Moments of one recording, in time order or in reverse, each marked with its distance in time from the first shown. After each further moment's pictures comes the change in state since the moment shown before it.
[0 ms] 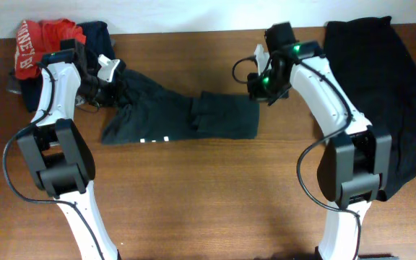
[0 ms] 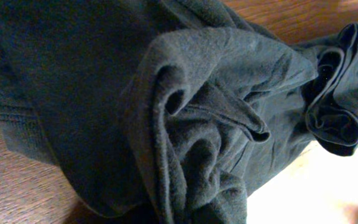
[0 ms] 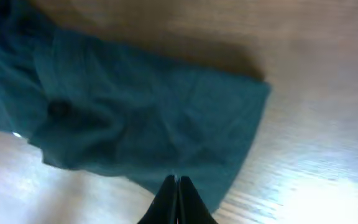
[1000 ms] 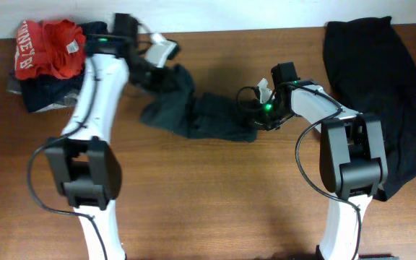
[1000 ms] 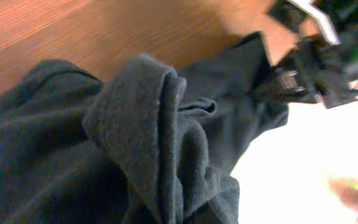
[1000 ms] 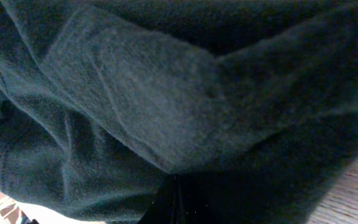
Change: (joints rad) left arm -0.337 -0.163 0.037 0.063 -0.015 -0.011; right arm -0.066 0.061 -0.349 0.336 -0.297 0.121
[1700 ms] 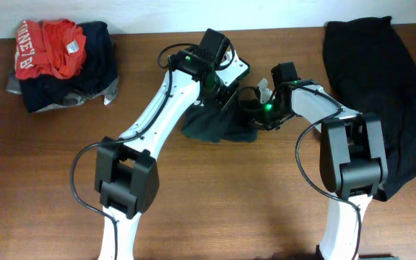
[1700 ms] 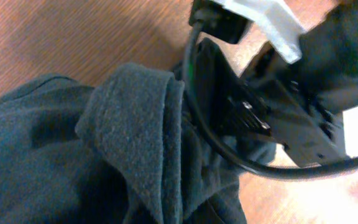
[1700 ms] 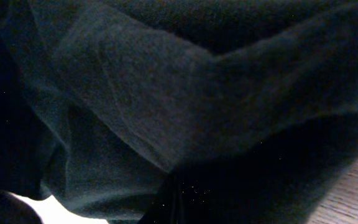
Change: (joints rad) left arm -0.330 0.045 0.000 0.134 -0.288 -0.085; right arm -0.002 0.001 0.000 0.000 -0.007 0.000
